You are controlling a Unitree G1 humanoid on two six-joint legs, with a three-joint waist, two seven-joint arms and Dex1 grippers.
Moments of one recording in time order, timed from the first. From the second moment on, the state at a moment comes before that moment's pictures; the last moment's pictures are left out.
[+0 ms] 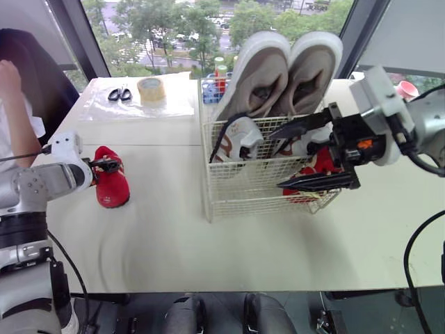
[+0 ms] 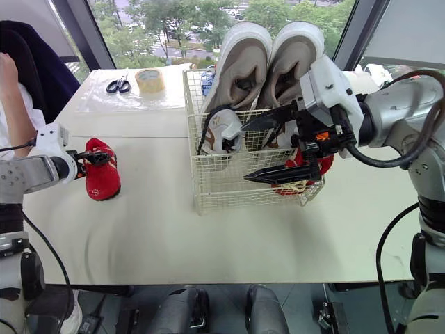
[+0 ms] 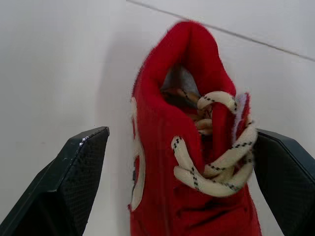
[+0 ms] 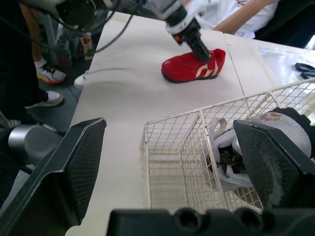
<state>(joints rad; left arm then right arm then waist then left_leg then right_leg) -0.68 0.76 0.35 0.28 -0.70 1.20 -0.02 -0.90 -1.02 -0.02 -0.35 0.77 0.83 1.28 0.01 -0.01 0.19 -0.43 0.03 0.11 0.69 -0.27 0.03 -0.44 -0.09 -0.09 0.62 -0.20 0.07</state>
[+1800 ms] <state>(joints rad) -0.32 -0.04 -0.29 0.00 0.16 -0.66 -0.07 -1.01 -1.09 0.09 -0.10 0.61 0.83 1.39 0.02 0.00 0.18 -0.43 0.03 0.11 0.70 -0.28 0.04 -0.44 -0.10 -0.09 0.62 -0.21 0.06</state>
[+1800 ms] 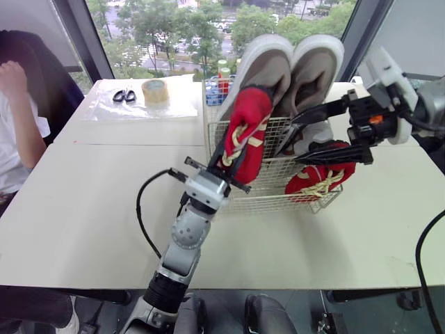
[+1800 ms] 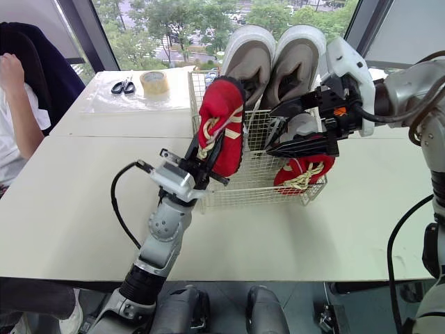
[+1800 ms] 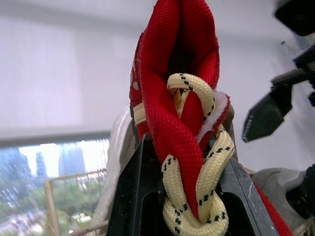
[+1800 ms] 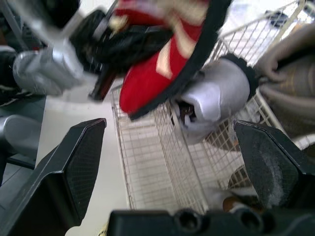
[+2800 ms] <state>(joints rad) -0.18 -0.01 -0.38 0.23 0.36 -0.84 0.13 -1.08 -1.00 0.11 -0.02 0.54 0.81 1.43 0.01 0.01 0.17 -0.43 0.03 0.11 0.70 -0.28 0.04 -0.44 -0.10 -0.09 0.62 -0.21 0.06</state>
